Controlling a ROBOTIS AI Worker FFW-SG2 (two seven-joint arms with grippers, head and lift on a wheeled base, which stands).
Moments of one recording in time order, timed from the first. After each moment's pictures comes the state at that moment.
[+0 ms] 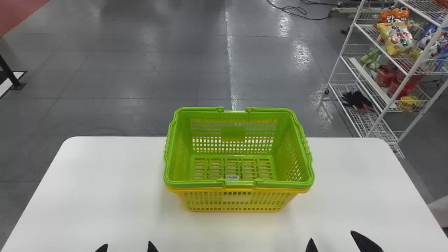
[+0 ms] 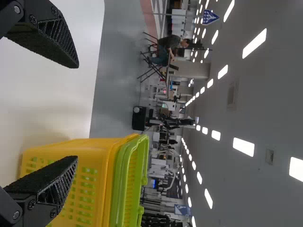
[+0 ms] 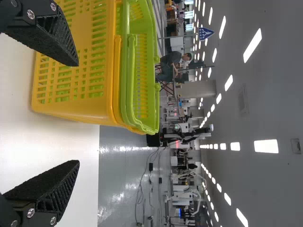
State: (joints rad) left arm 0.68 0.29 -0.34 -1.61 0.12 -0.72 0.39; right arm 0.75 -0.08 -0.01 -1.76 -0.12 -0.50 0.22
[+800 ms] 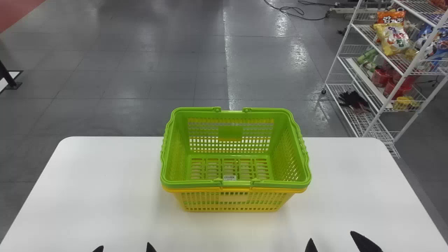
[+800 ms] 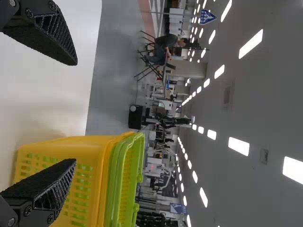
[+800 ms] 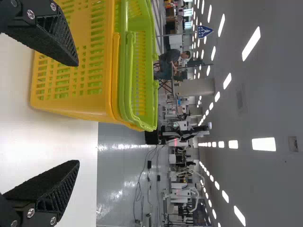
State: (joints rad) left arm 0.67 0.28 -0.35 -1.60 0.11 -0.76 0.40; right arm 0.76 -0.08 -0.02 -1.76 -0.12 -0.51 0.22
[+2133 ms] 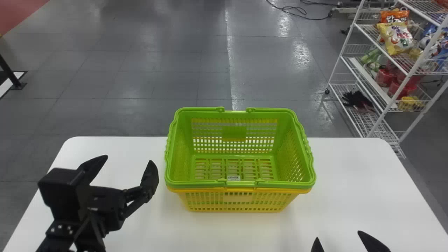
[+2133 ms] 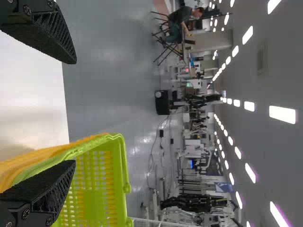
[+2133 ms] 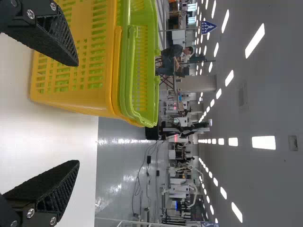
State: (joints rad) left arm 0.47 0.32 -0.07 -2.22 0.24 0.36 0.12; right arm 0.75 -0.08 -0.02 -1.76 -0.09 -0.50 0.18
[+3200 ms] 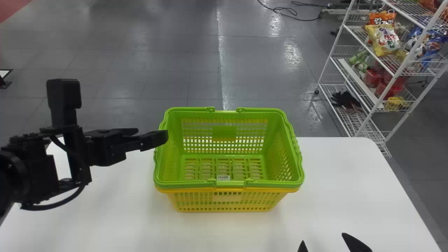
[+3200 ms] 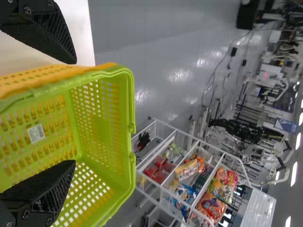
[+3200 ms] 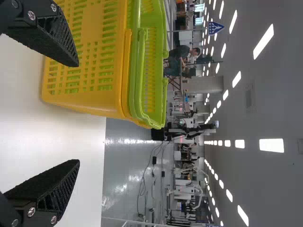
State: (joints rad) left arm -0.08 0.31 0.09 -1.99 0.71 1.11 -0.23; right arm 0.77 -0.08 -0.02 -1.77 -0.07 -0.48 0.18
